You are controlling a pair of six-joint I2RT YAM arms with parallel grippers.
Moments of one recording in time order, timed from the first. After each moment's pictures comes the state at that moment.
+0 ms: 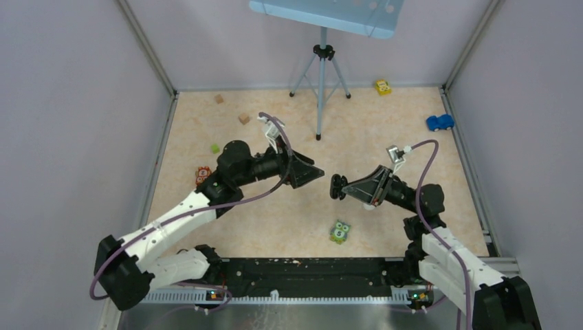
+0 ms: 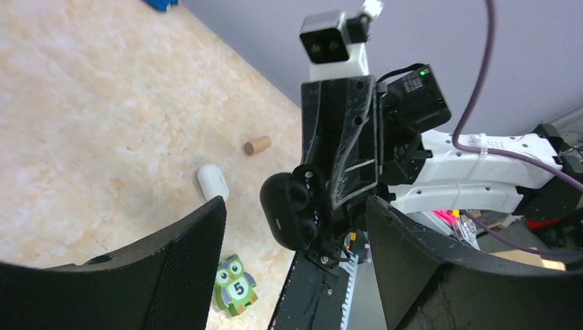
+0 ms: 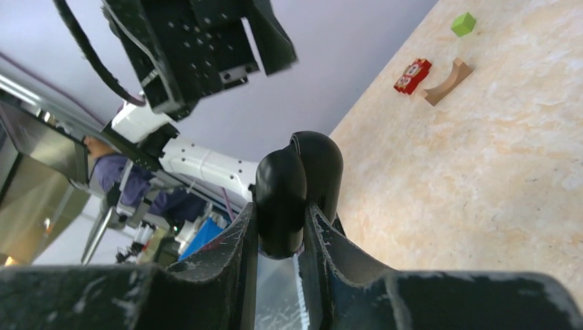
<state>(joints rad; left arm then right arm) -0.73 1.11 0.83 0.26 0.52 -0.64 0.31 0.77 0.20 0.90 -0.84 1.18</state>
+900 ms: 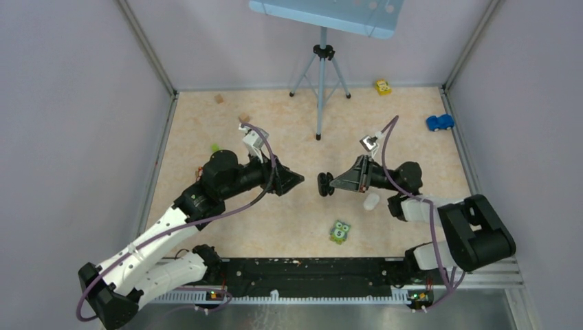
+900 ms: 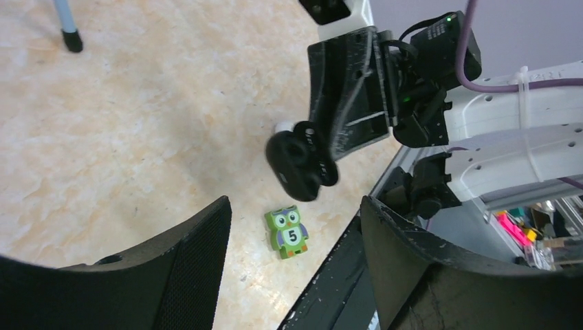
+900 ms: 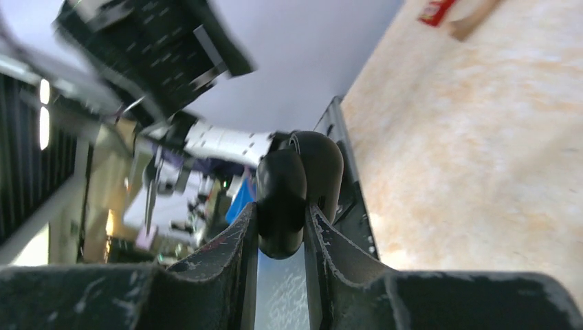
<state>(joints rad) -0.73 0.87 0.83 -0.13 0.30 -0.52 0.33 1.33 0.33 1.36 -1.09 1.36</state>
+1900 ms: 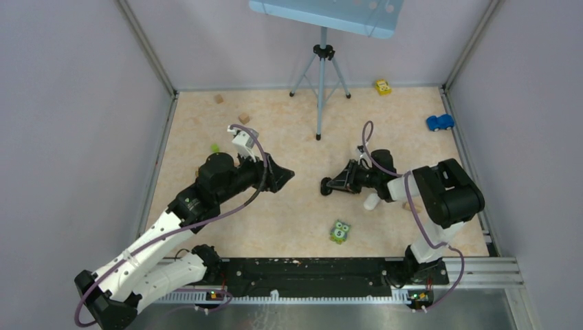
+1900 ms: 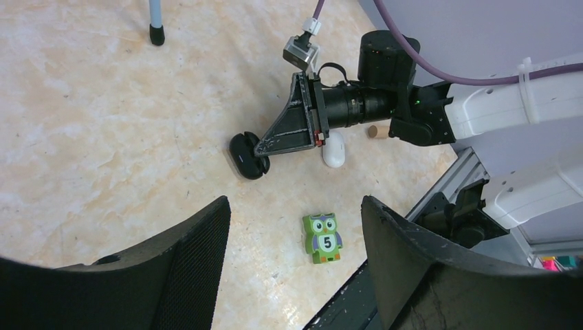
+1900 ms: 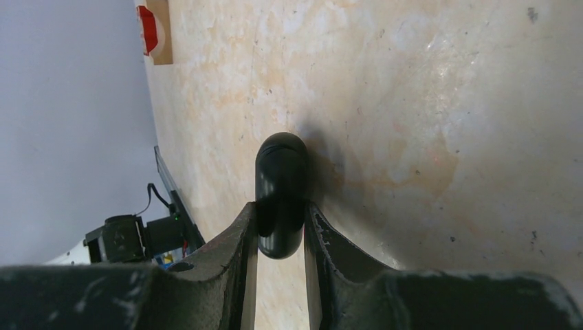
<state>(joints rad) -0.71 0.82 0.83 -0.24 0.12 -0.52 0.31 1.73 0.54 0.55 -0.69 0.82</state>
